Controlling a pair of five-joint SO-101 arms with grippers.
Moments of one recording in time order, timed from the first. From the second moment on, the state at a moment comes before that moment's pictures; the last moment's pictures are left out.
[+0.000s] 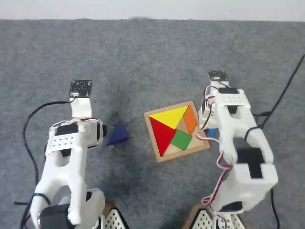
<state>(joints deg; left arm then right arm) -16.2 -24.8 61.1 45.5 -4.9 -4.7 11.0 22.2 63.8 -1.6</state>
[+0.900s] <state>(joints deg) -16.0 -24.8 61.1 45.5 -4.9 -3.2 18.5 12.9 64.3 -30.5</state>
